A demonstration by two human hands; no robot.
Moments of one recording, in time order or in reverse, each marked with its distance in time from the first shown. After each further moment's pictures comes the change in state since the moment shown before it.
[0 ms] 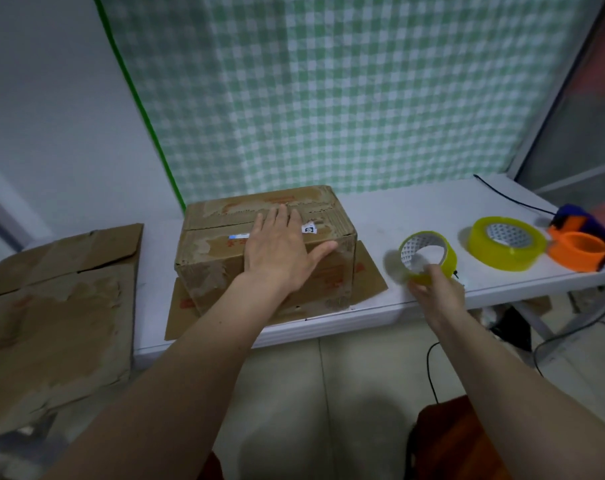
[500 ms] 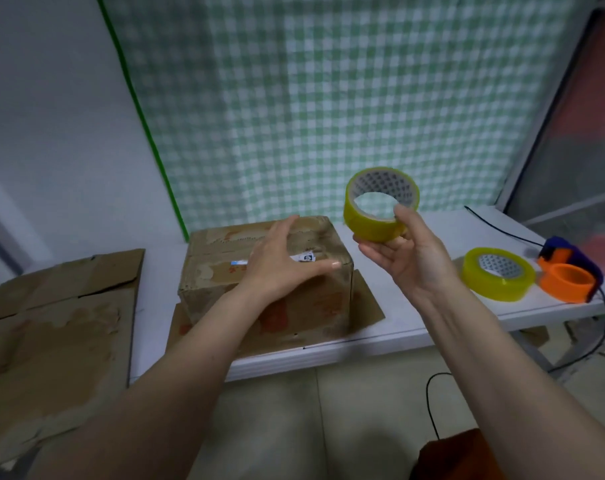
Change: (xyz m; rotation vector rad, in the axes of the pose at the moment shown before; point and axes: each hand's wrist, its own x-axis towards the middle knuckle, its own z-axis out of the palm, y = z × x) left_hand 0.002 -0.014 -0.017 -0.833 0.088 -0.009; right_hand -0.110 -0.106 0.073 0.099 -0.594 -0.061
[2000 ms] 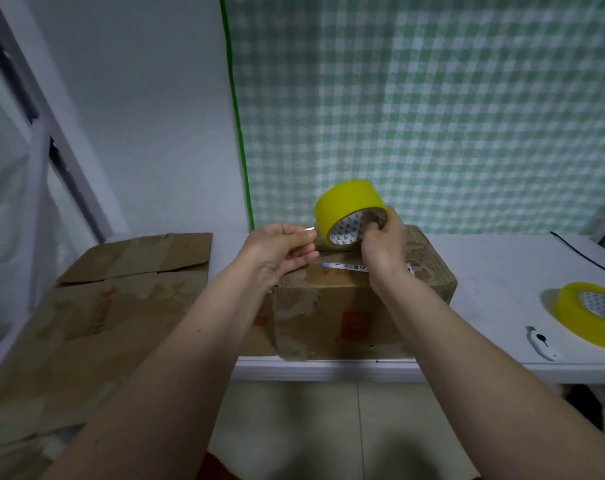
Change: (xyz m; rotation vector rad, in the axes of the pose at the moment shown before) left_hand 0.005 -0.074 -0.101 -1.080 0.113 -0.442; right_hand 0.050 0.099 0.144 -0.676 0.109 -0.280
